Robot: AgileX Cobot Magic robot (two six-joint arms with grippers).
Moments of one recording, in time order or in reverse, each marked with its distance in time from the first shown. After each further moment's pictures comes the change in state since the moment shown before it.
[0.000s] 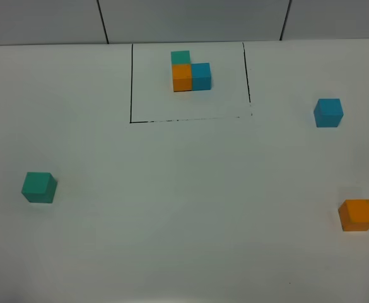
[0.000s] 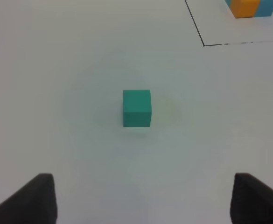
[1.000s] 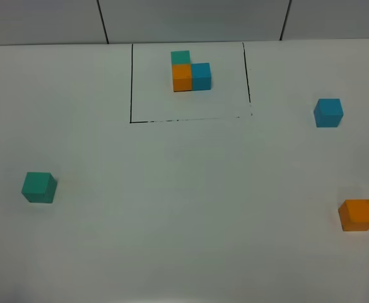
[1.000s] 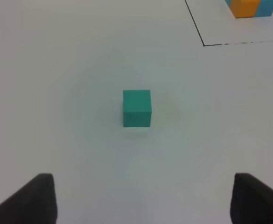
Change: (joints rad) left arm 0.000 0.000 0.000 0.000 0.000 0.000; right arm 0.000 0.000 0.000 0.000 0.000 0.000
